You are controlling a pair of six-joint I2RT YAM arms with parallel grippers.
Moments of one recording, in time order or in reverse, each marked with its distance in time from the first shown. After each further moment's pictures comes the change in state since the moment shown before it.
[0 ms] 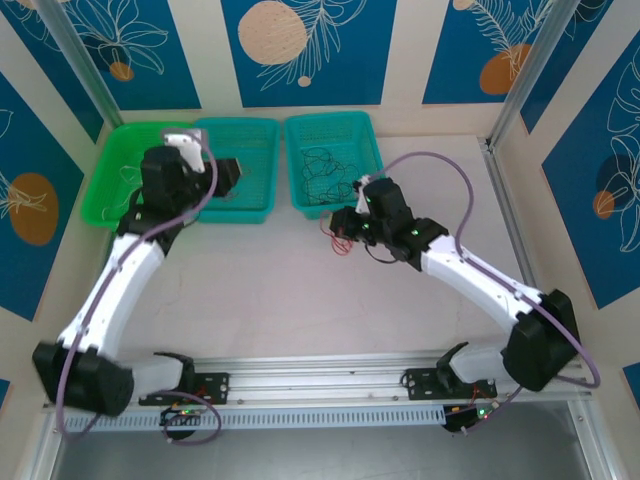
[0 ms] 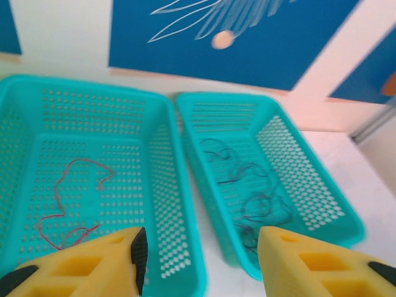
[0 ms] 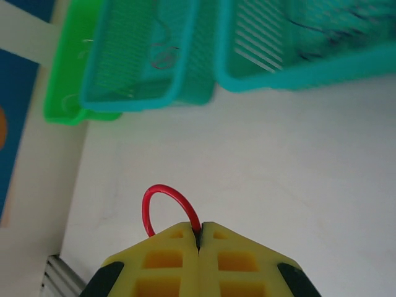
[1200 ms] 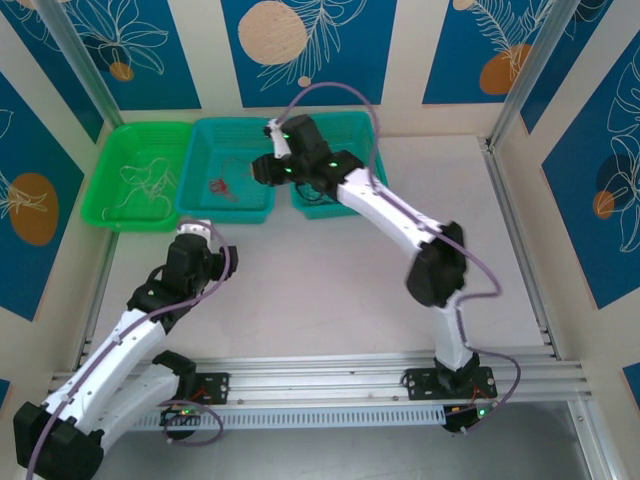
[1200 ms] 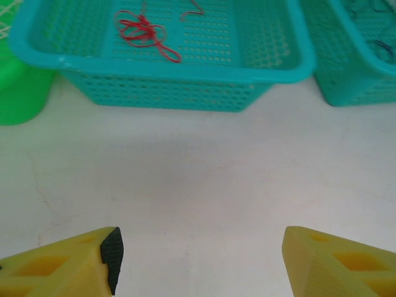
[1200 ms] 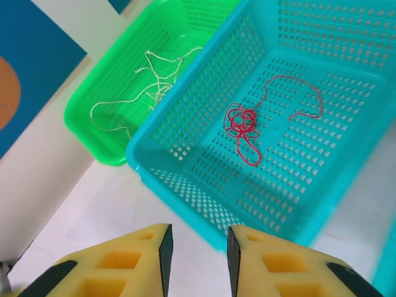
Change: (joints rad) left arm -0.138 -0.355 -0.560 -0.103 -0.432 -0.018; right arm 0.097 0.586 0.848 -0.199 0.034 -0.373
